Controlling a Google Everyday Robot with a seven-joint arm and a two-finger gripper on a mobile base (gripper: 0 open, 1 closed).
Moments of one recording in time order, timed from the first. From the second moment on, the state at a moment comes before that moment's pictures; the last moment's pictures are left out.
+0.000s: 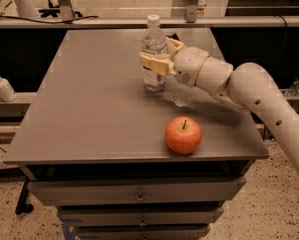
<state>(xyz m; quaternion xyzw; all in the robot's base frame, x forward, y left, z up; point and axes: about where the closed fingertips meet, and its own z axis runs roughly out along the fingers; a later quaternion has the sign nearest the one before) 0.656 -0.019 0.925 -0.36 0.58 0.30 0.67</state>
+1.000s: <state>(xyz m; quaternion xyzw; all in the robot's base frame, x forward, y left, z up) 0.652 -0.029 0.929 -0.36 0.58 0.28 0.67</state>
